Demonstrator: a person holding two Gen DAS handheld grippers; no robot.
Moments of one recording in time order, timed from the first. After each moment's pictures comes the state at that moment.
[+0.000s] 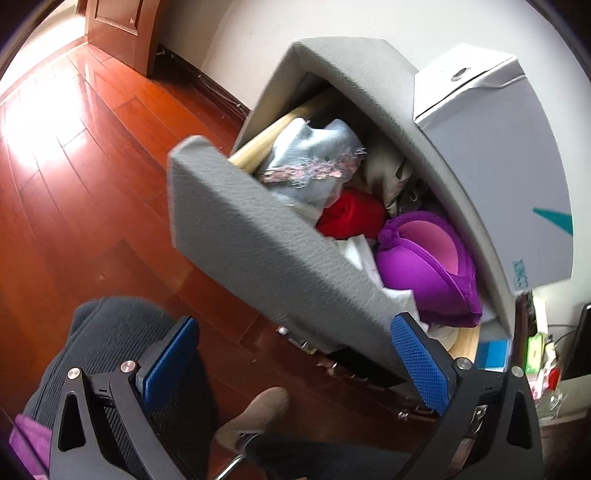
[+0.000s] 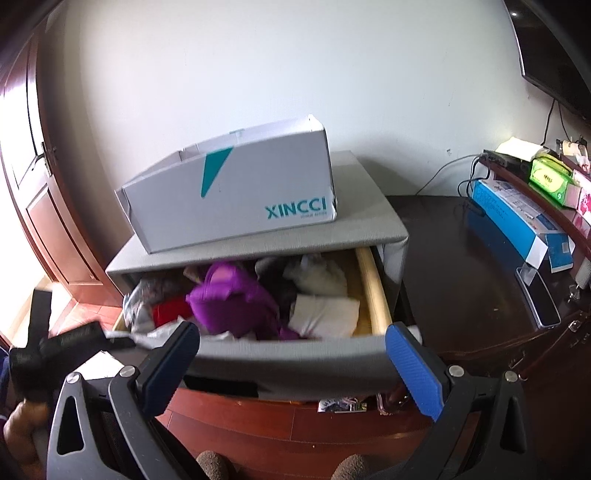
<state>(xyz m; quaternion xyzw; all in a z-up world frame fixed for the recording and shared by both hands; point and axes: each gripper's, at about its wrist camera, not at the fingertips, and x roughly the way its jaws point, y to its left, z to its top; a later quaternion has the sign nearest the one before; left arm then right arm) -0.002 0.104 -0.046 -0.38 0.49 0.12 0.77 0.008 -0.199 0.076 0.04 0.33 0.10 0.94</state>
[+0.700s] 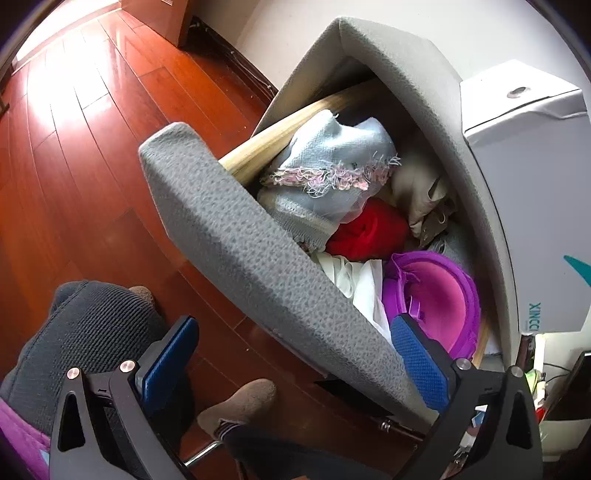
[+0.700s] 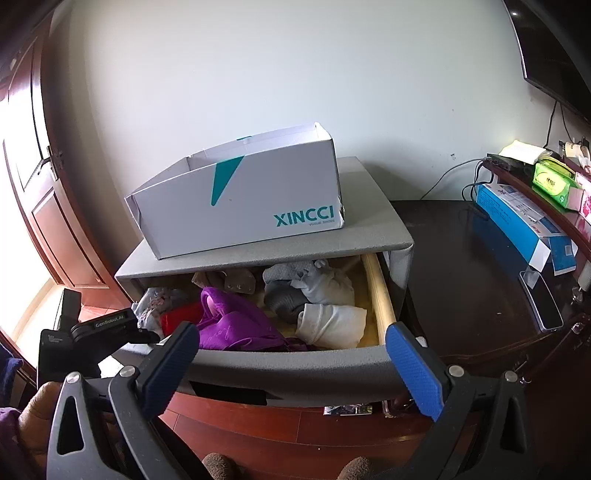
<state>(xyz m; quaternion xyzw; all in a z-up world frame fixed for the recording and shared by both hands) 0.025 0.100 -0.058 -0.43 0.51 0.15 0.73 0.005 -0.196 0.080 0.04 0.33 0.11 0.94</state>
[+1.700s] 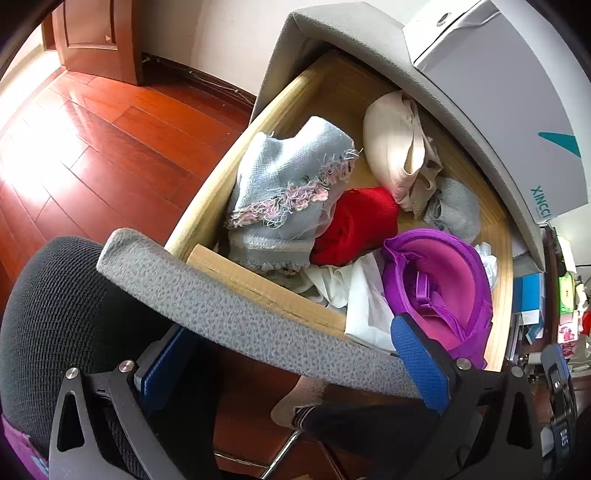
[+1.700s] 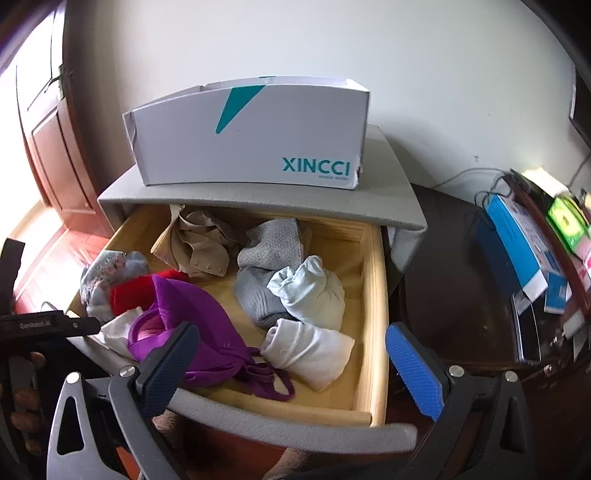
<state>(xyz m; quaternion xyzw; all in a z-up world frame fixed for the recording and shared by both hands) -0.007 0.104 -0.041 -0.30 0.55 0.09 0.78 0.037 -0.183 0.056 -0.09 0.40 0.12 0.90</state>
